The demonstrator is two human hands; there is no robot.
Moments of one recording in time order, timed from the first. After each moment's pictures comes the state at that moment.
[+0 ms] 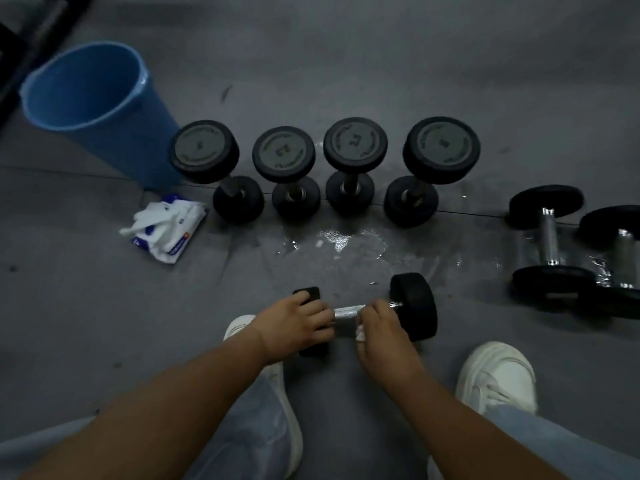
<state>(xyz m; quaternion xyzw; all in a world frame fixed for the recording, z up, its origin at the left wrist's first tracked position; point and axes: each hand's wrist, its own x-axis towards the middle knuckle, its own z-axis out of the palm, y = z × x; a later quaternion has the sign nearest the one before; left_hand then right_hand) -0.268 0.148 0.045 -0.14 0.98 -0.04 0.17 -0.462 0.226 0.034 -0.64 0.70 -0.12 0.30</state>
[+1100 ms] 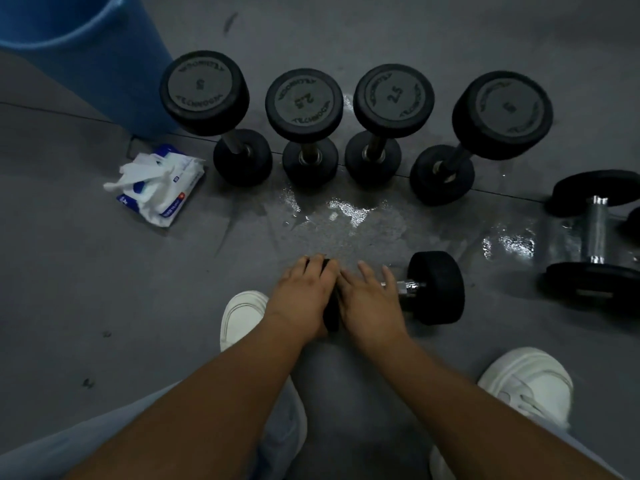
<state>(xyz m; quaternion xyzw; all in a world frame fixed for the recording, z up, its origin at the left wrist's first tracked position) -0.283 0.148 0.036 -0.52 0.81 0.22 0.15 -0.418 0.180 -0.001 -0.73 0.65 0.07 0.19</state>
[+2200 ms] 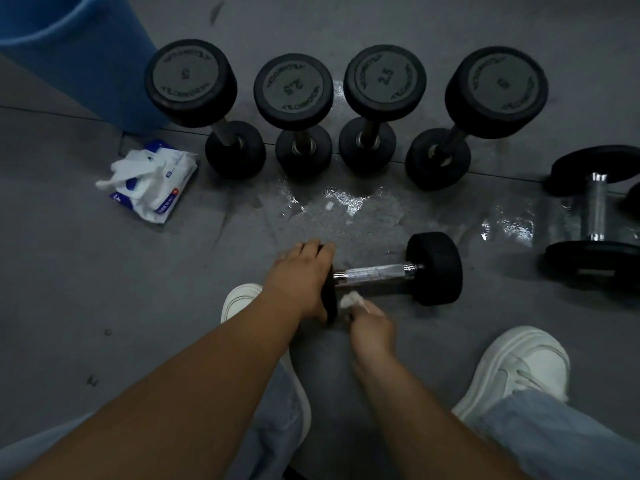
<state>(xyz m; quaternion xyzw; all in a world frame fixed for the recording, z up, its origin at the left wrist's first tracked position) -0.283 0.131 0.036 -0.51 0.80 0.24 0.20 -0.386 0.221 -0.007 -0.06 0.74 -0.37 0.56</state>
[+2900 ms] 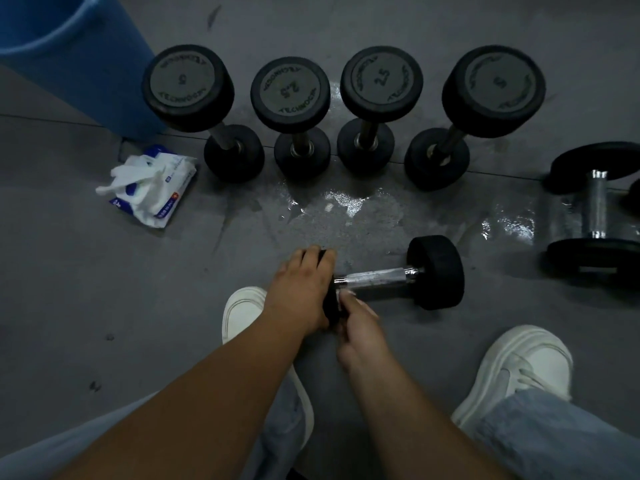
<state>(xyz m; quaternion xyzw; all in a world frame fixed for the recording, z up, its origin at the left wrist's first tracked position) -0.283 0.150 0.032 -0.53 0.81 0.22 0.15 -0.371 0.203 0.007 0.20 0.61 -0.45 0.61</state>
